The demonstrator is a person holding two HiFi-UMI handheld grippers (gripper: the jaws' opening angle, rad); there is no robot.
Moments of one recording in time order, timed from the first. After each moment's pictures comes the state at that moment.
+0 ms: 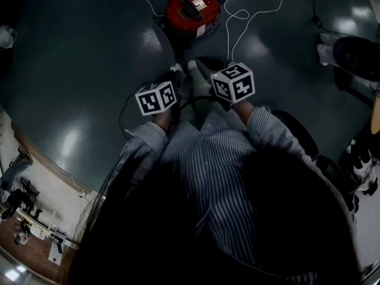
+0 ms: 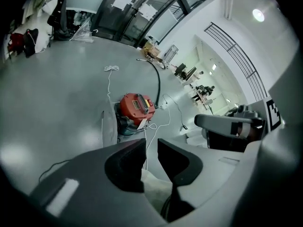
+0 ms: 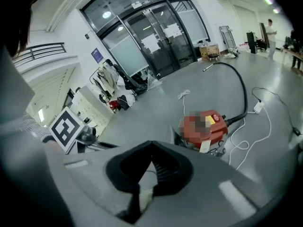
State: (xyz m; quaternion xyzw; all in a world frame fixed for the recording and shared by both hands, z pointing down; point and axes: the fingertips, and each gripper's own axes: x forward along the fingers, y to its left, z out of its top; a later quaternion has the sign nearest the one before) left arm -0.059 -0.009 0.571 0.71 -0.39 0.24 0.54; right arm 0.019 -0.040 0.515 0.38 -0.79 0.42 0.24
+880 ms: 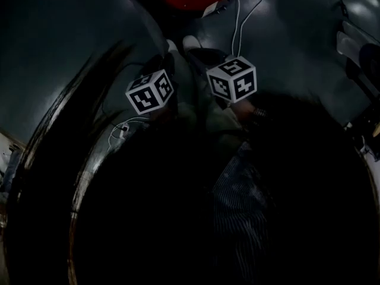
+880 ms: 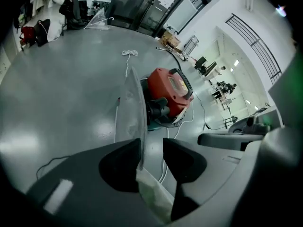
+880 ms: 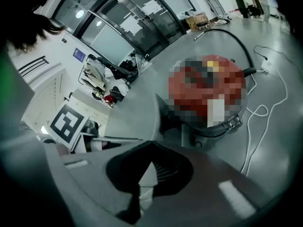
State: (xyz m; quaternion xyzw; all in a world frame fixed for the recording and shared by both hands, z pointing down) left arm -0.068 -0.044 0.787 0.64 -0.44 0.29 0.56; right arm 0.006 -0.050 0.746 0.33 -0.73 0.54 0.25
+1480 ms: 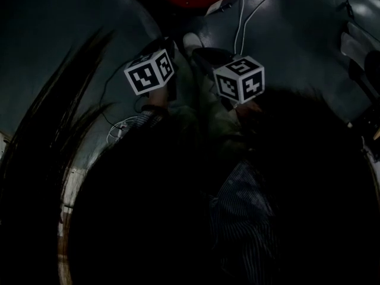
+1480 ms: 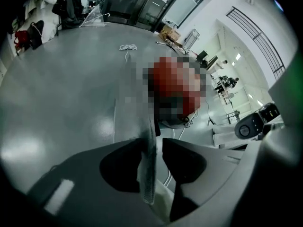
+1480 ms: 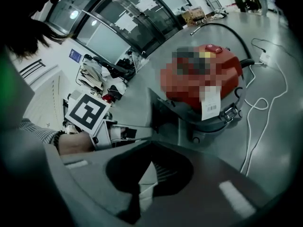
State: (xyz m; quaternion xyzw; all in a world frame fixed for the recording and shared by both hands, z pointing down) left arm -0.060 -0.070 0.842 0.63 -0.43 0.32 0.56; right arm 0.017 -0.043 0.773 0.32 -0.72 0.56 0.26
